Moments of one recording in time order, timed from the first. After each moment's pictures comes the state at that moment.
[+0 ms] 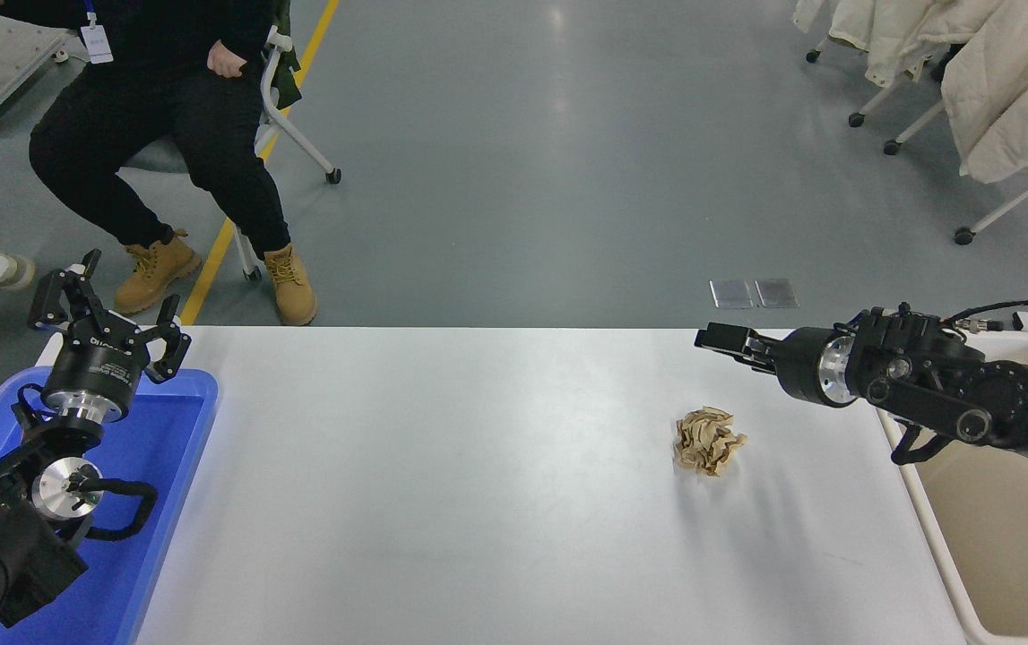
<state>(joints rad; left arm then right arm) -0.65 0.37 -0.67 -0.24 -0.08 -0.64 -0.64 1.18 -0.48 -0.31 0.86 -0.83 0.13 0.15</state>
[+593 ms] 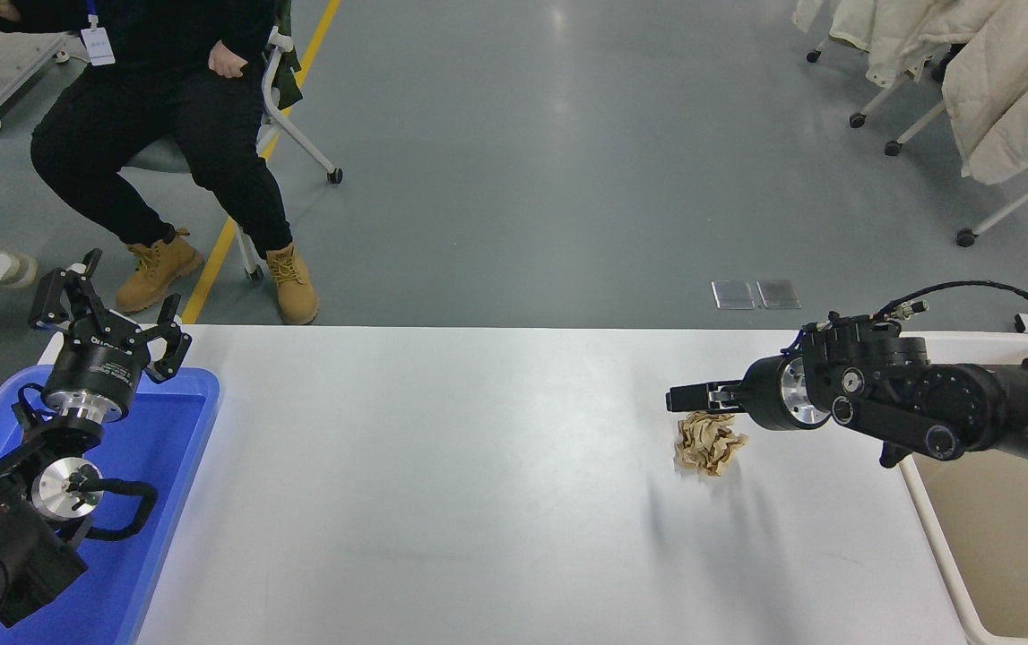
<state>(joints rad) -0.65 0.37 -0.67 -0.24 -0.08 -0.64 -0.64 1.15 -0.36 -0.37 0.84 -1.09 0.20 0.11</state>
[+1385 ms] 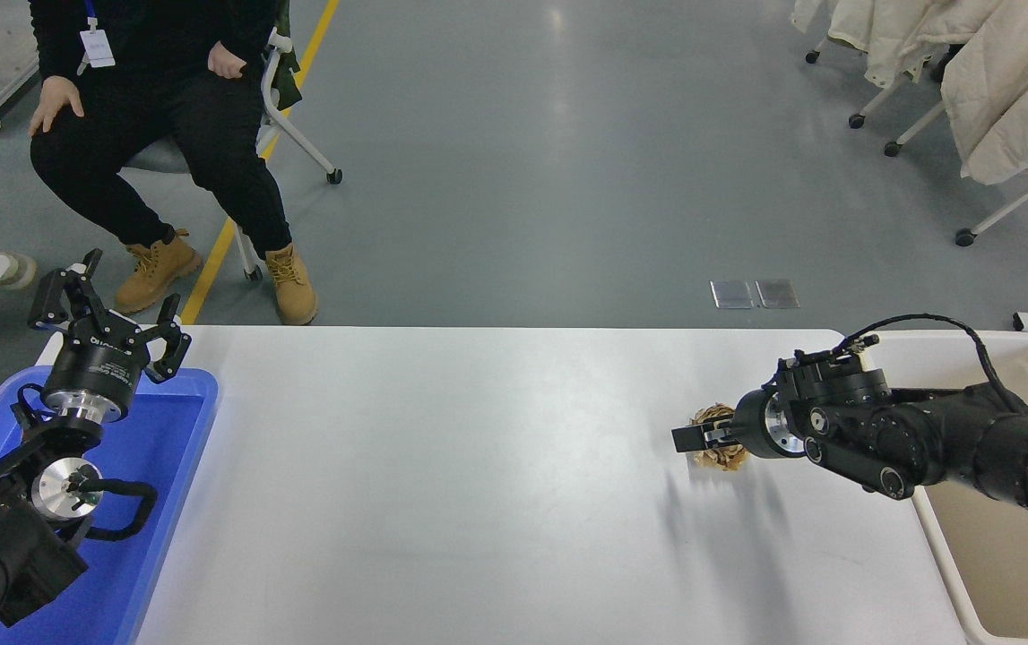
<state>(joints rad) -0.65 0.37 -0.67 -0.24 -0.07 -0.64 -0.64 1.07 -0.22 -0.37 0.62 -1.16 0.19 0.11</state>
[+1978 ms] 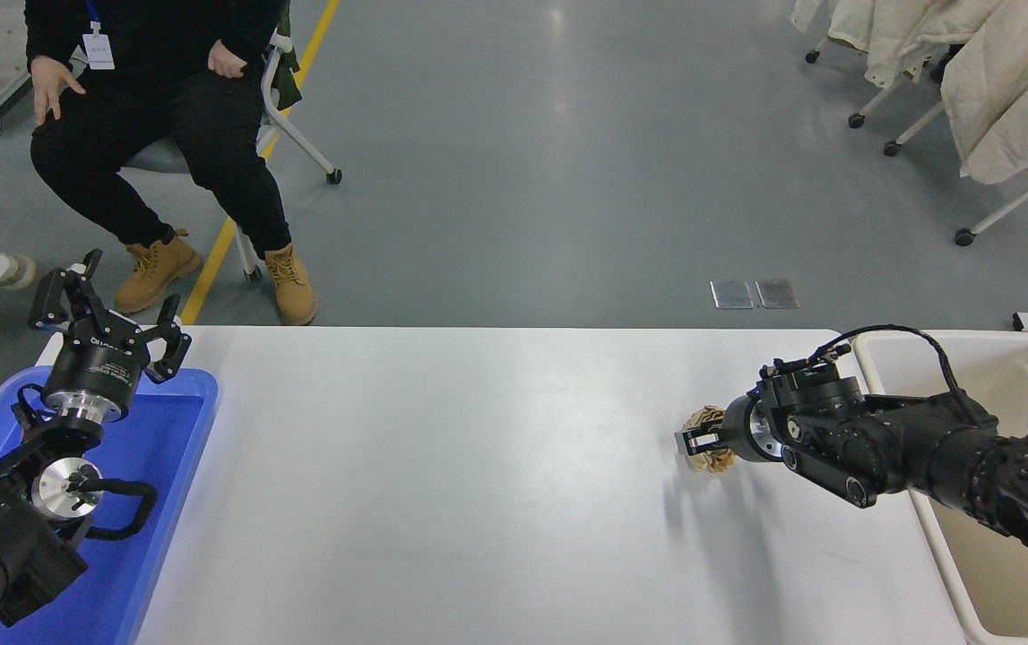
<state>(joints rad) -0.65 0.37 -0.67 -0.24 -0.07 -0.64 -0.64 1.05 -0.15 -0.43 0.50 -1.17 0.21 0.12</state>
